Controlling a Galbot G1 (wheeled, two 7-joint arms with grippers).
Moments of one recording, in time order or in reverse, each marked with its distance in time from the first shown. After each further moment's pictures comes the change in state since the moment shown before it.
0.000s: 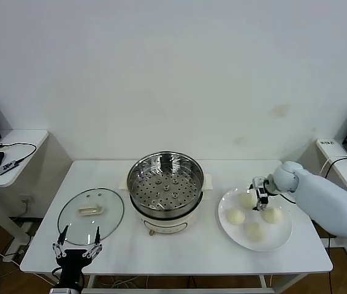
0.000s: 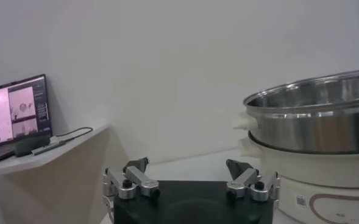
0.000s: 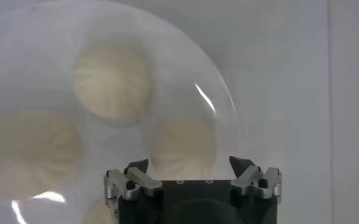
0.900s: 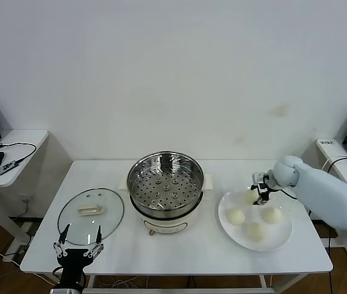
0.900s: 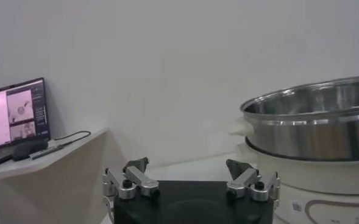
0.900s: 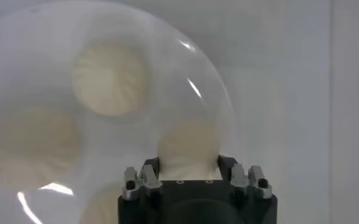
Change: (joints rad) left arm 0.006 0.006 0.016 -0.024 0.000 0.001 0.000; right arm 0.105 -0.082 -0.083 0.102 0.069 -0.037 -0.038
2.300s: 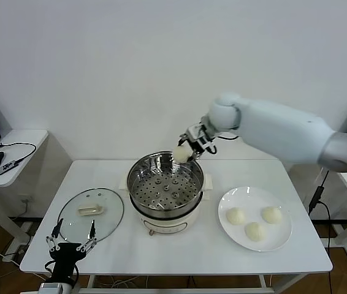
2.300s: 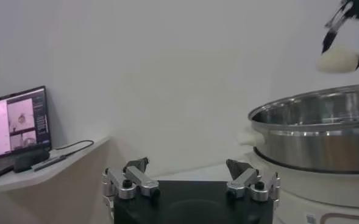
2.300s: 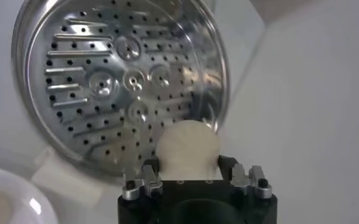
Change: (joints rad) left arm -0.018 0.044 -0.053 -0.001 -0.054 0.009 0.014; right arm 0.507 0.432 -0.415 0.023 0.195 0.253 0.042
